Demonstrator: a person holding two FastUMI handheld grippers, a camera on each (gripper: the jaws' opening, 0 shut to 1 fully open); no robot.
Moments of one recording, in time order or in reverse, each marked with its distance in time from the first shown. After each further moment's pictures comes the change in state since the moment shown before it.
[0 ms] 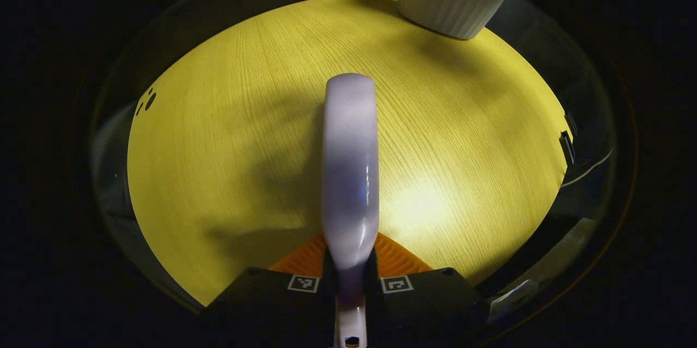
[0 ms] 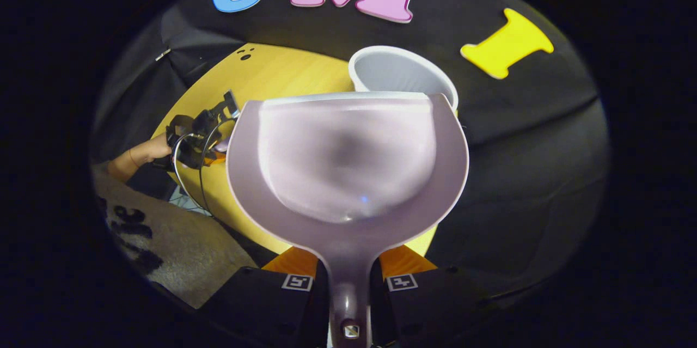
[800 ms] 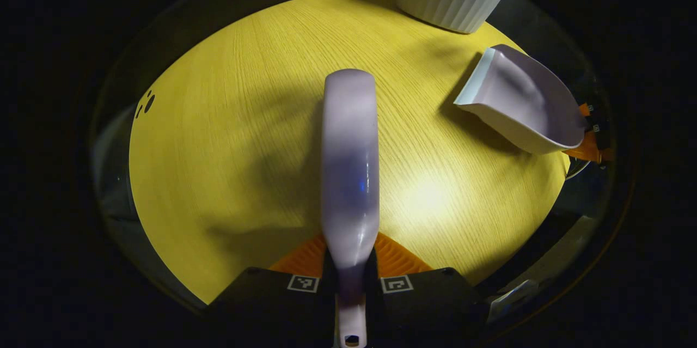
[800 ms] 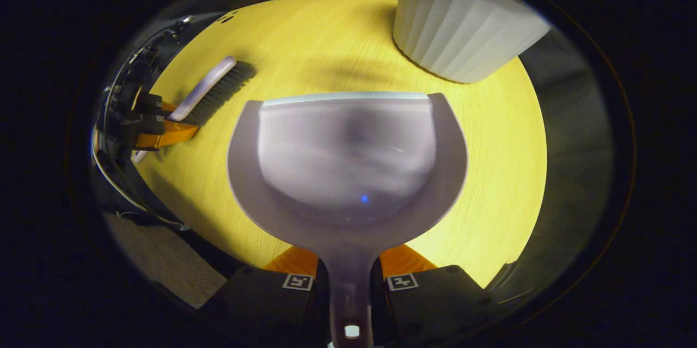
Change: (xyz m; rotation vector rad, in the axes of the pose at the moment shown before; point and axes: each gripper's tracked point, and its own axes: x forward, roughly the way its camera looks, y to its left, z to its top) left arm 0.003 -0.001 0.002 0.016 0.036 0.016; right arm 0.210 0.089 -0.070 0.142 0.162 0.065
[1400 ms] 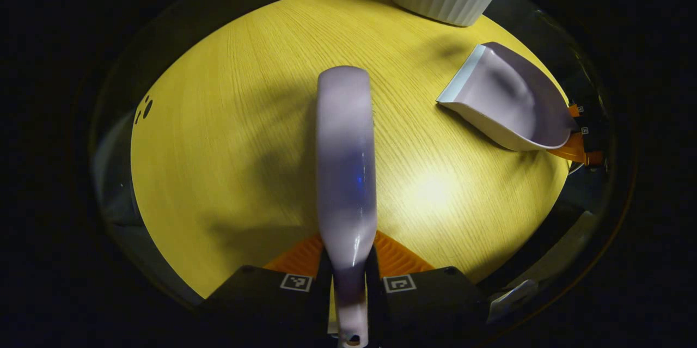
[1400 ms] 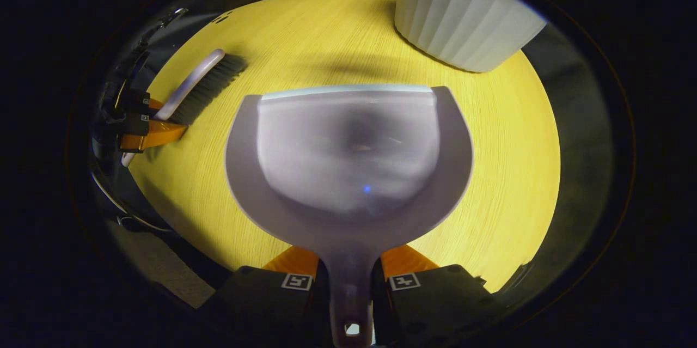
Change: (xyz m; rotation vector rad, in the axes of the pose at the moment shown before) left arm 0.001 -0.005 0.003 0.034 0.028 0.027; right arm 0.033 0.006 -0.009 0.011 -0.009 0.023
